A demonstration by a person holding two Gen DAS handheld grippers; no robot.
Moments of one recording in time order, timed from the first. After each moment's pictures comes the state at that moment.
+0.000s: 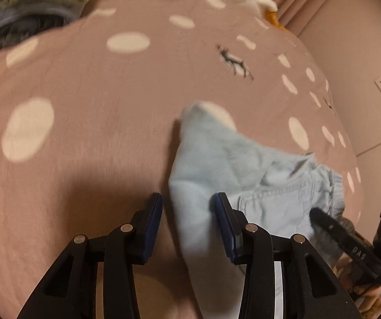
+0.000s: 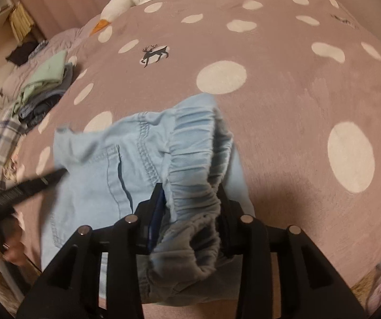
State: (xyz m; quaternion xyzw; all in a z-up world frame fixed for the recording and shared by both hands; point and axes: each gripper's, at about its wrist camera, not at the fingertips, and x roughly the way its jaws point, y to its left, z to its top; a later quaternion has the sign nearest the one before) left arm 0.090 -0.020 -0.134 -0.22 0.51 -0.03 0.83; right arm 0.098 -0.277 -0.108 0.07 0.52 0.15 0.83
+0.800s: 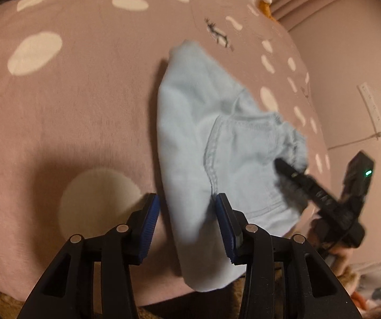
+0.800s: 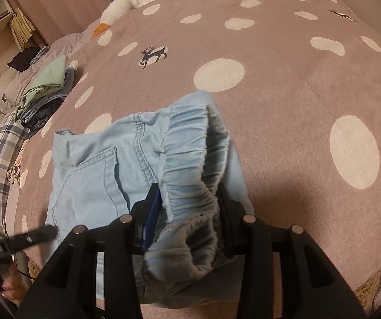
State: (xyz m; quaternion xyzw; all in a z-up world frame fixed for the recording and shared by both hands) left arm 0.033 -0.029 -0.135 -0.29 0.54 -0.08 0.79; right arm 0.094 -0.280 -0.112 0.08 0.52 0.16 0.84
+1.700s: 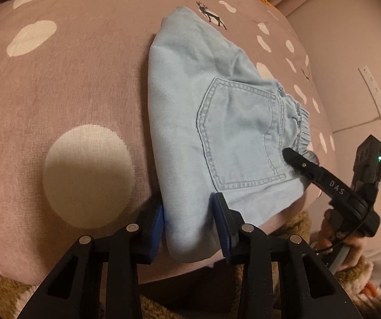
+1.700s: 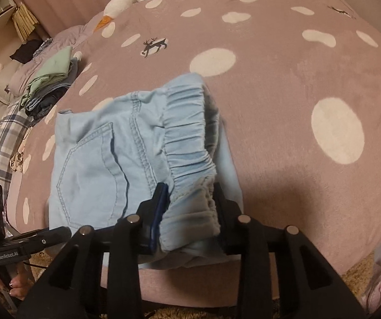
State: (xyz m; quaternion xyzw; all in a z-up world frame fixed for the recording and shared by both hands) left arm 0.014 -0.051 -0.135 -0.25 0.56 -0.09 0.78; right arm 0.075 -0.299 -0.109 0.08 0.54 0.17 0.82
